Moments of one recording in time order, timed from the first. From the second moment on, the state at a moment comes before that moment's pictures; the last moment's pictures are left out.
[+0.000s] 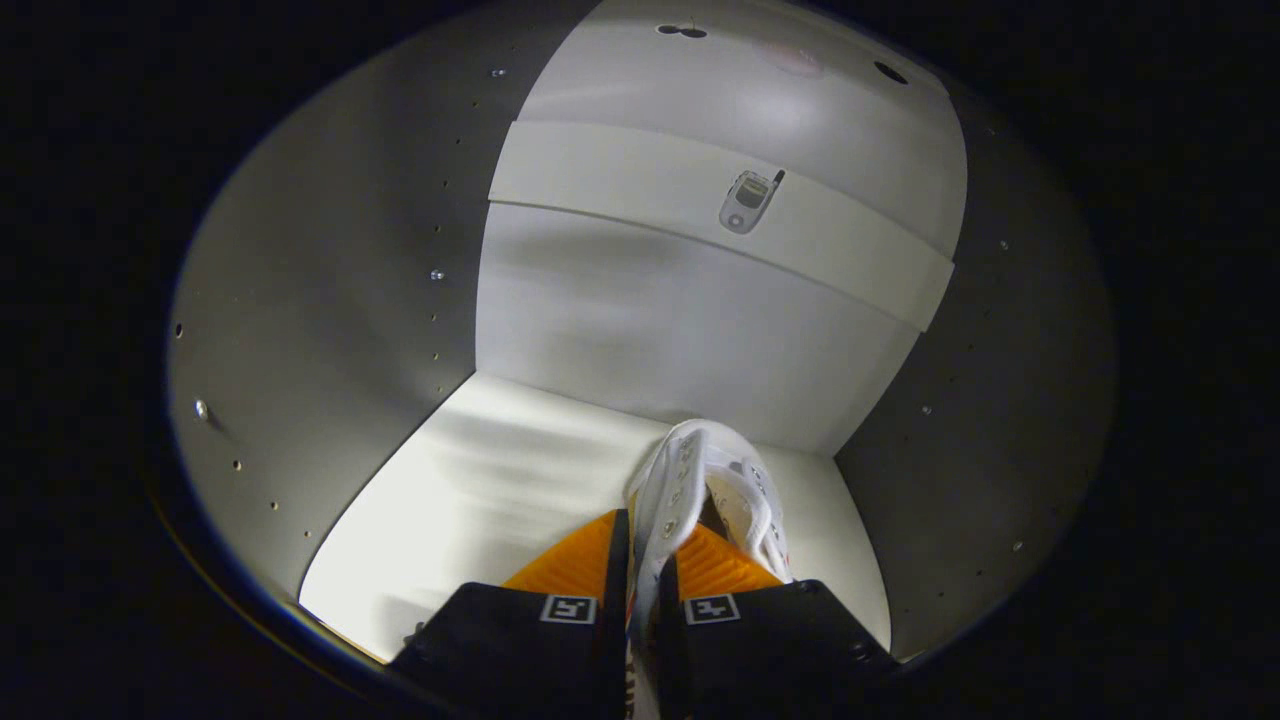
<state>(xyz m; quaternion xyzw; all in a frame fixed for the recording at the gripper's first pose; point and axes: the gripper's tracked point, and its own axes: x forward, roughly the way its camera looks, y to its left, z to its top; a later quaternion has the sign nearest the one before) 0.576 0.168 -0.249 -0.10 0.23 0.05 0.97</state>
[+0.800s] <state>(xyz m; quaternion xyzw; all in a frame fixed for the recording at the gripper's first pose) 0.492 0.139 -0.155 -0.04 0.13 0.03 0.99</state>
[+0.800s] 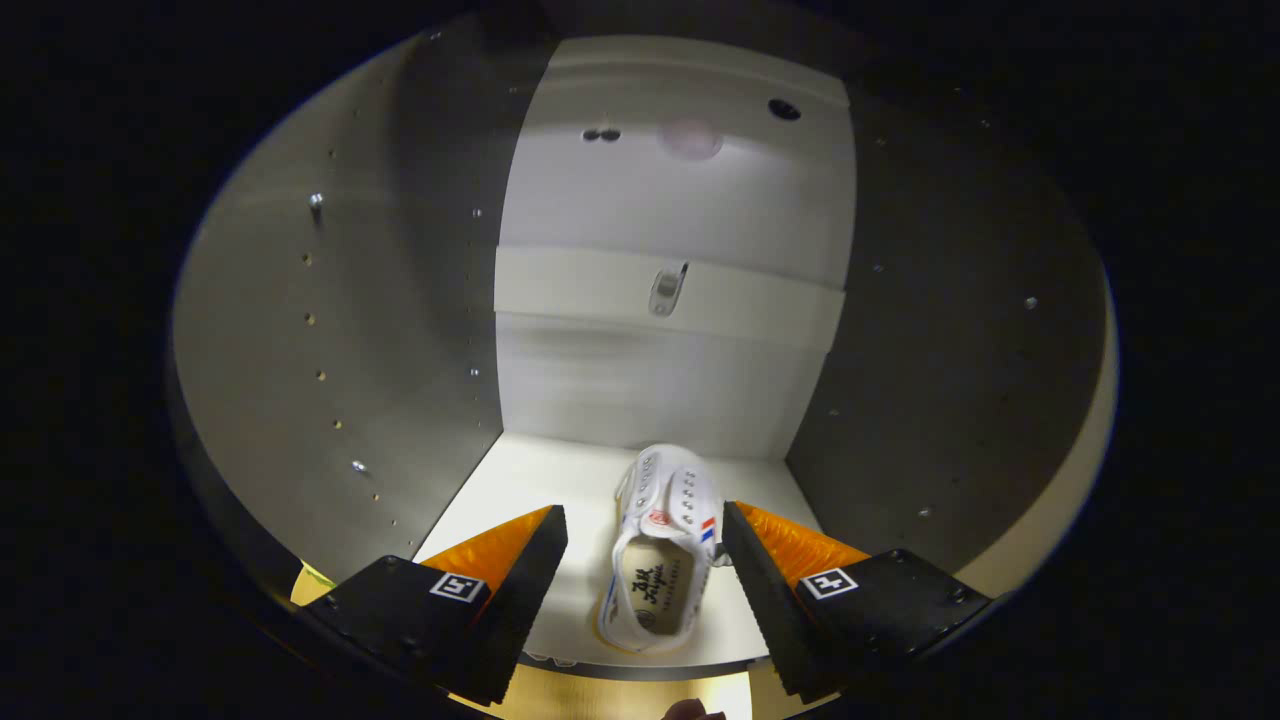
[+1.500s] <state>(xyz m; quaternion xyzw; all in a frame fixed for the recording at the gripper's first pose) 0.236 0.107 -0.058 -0.02 0.00 0.04 1.00</state>
